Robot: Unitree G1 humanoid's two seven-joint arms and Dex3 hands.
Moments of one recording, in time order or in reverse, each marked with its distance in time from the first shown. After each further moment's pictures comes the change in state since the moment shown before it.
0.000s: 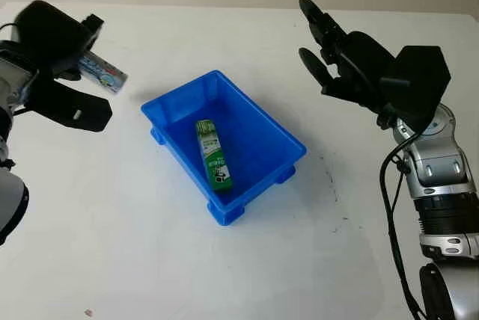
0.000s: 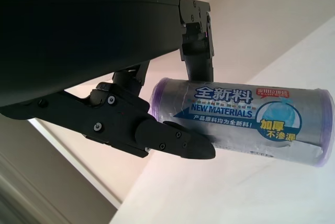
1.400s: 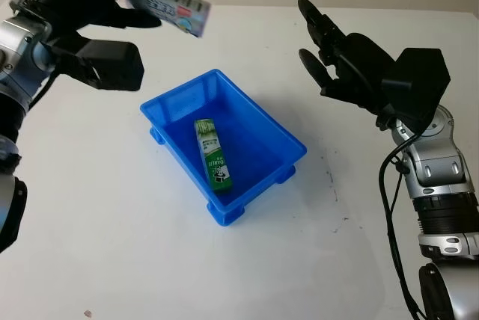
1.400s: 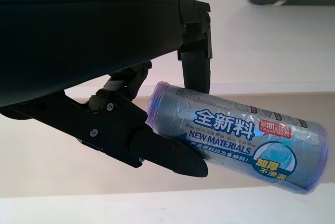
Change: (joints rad) left arm 0.125 -0.034 0.454 -0.477 -0.432 -0.364 -0.110; right arm 0.000 0.004 0.000 0.021 0.021 -0.005 0.009
